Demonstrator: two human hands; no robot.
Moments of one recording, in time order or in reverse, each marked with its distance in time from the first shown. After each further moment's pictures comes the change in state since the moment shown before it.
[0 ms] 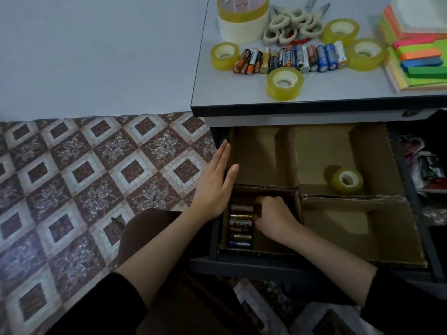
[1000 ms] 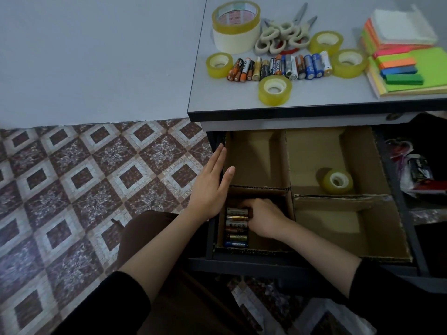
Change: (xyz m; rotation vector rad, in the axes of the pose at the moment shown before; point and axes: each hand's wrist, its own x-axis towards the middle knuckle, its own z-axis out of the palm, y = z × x) left_hand -0.001 0.001 -0.002 0.060 0.021 0.017; right_hand 0.012 0.005 0.004 -0.037 -0.089 -0.067
